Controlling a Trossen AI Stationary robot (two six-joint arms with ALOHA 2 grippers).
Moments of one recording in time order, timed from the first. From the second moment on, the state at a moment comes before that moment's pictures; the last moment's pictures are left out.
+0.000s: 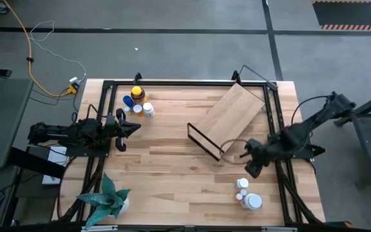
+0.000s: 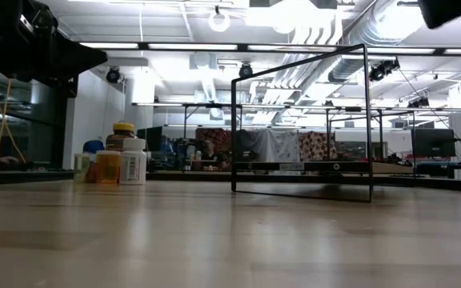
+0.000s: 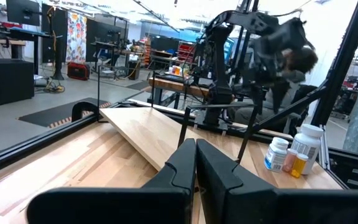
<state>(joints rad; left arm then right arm) 0.05 0.00 0.01 0.07 -0.26 -0.15 0.57 1.08 0.89 -0.95 -0.05 1.38</state>
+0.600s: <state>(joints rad) 0.05 0.00 0.01 0.07 -0.26 -0.15 0.62 1.26 0.89 -0.91 -0.05 1.52</state>
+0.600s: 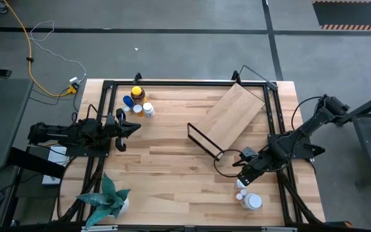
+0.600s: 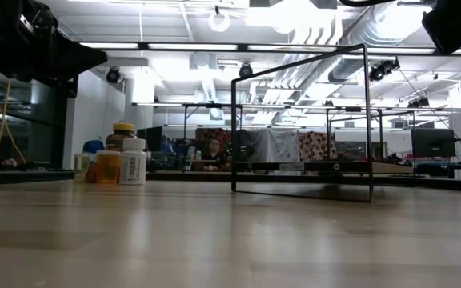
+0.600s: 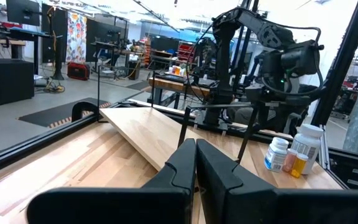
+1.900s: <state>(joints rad) 0.05 0.00 0.01 0.07 -0.26 -0.15 0.62 1.26 0.89 -0.82 -0.08 1.49</state>
